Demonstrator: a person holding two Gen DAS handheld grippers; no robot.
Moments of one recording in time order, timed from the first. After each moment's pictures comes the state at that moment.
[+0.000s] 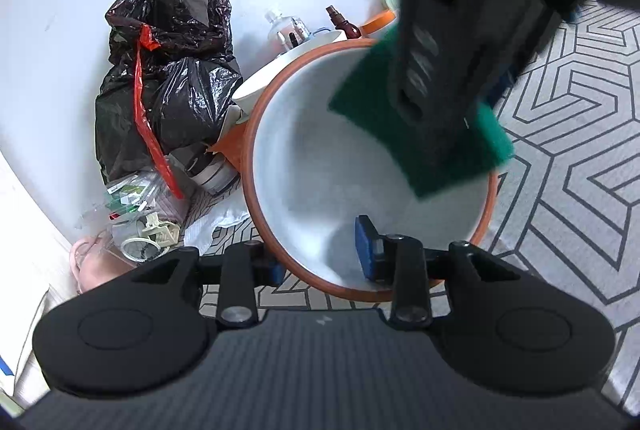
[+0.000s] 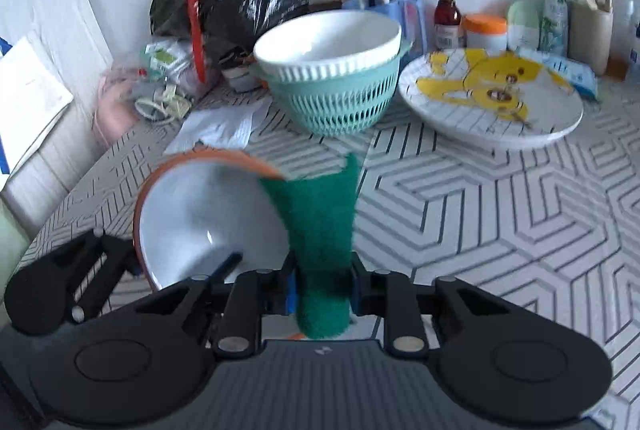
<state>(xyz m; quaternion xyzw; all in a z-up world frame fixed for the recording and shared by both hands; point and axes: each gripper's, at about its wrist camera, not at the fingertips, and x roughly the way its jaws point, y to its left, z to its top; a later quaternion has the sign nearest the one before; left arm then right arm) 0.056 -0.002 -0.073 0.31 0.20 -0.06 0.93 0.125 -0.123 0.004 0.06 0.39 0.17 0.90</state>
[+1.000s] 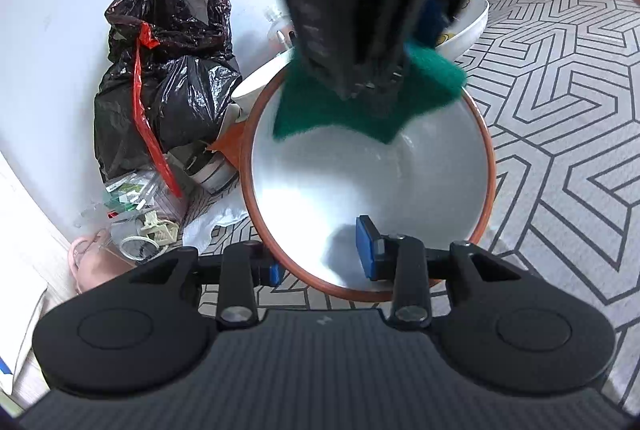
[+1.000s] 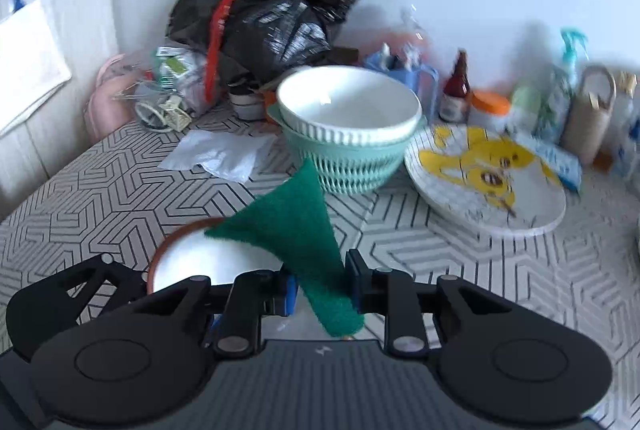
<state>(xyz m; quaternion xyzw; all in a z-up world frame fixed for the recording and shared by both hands) 0.038 -0.019 -0.084 0.31 0.20 -0.06 0.93 0.124 -0.098 0.021 -0.02 0.36 0.15 0.92</state>
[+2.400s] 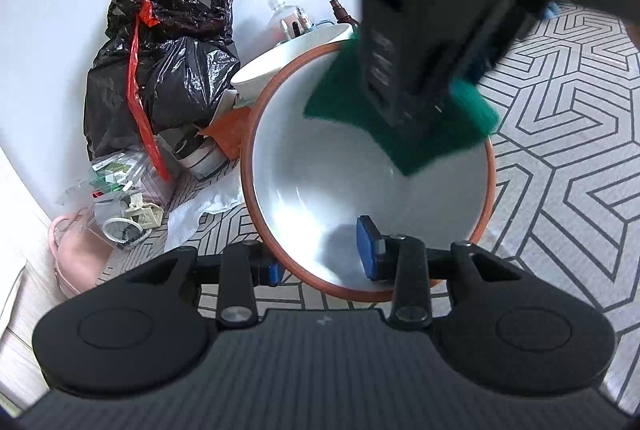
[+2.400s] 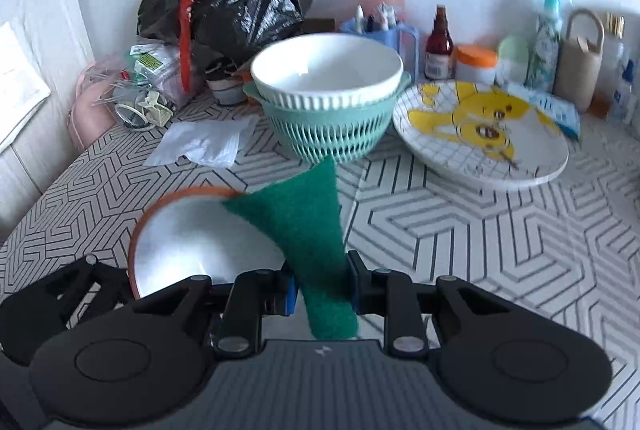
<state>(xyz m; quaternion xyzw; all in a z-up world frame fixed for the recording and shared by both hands) 0.075 0.018 -0.067 0.27 0.22 -0.07 0.94 0.130 -0.103 0.001 0.02 0.39 0.13 0.91</state>
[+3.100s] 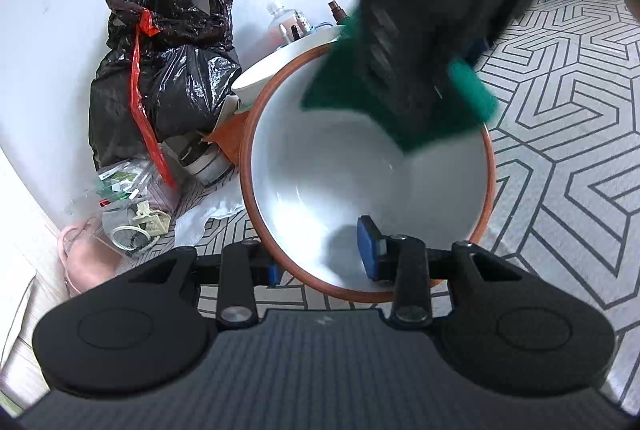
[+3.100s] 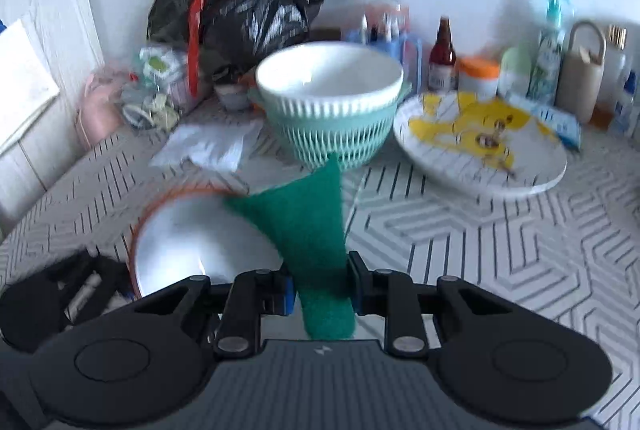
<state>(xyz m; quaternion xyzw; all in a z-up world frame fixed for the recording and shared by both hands) 0.073 0.012 -0.070 0.28 0.22 -0.06 0.93 0.124 -0.103 0.023 0.00 0.36 0.16 0.92</state>
